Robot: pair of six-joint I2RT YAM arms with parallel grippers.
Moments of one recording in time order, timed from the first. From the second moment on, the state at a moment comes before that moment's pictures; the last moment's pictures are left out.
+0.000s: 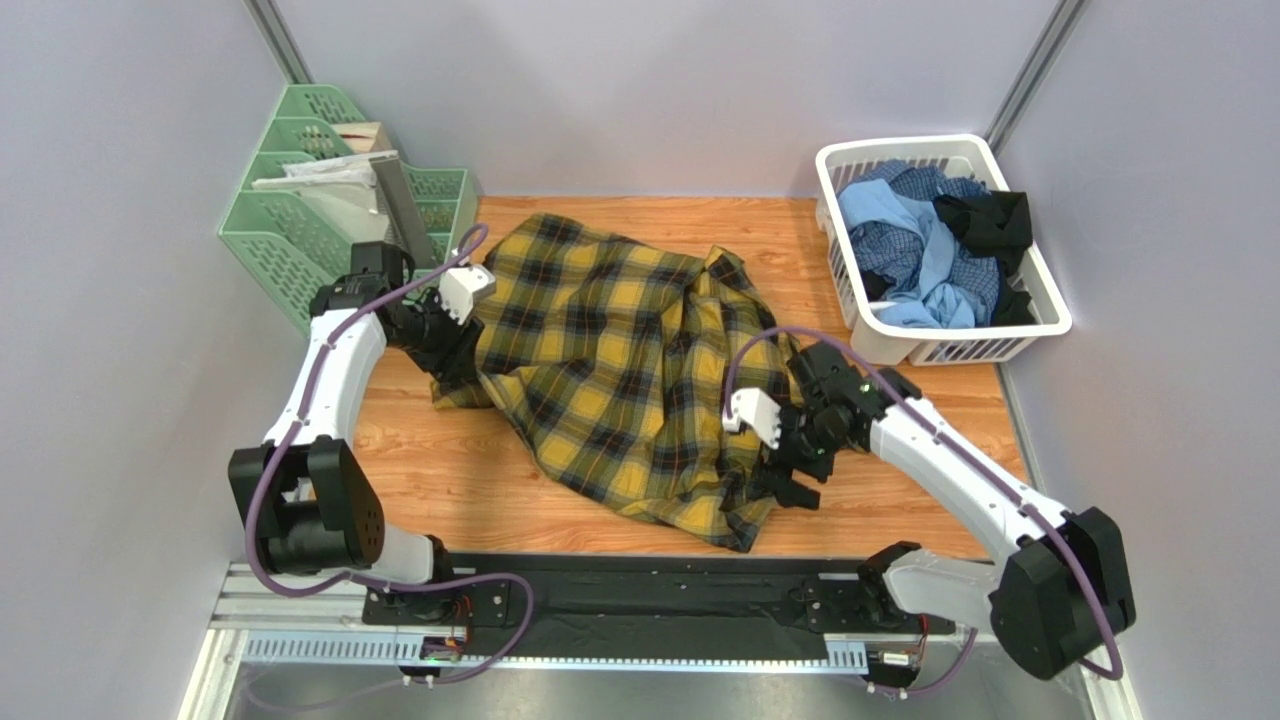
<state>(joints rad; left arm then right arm) 0.11 1.43 1.19 -0.92 0.49 0.79 0.46 1.19 0.88 -1.02 -0.36 -0.77</state>
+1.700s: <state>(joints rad) 0.11 1.43 1.18 -0.81 0.62 0.59 0.37 1.88 1.66 -0.91 -0.37 -0.47</state>
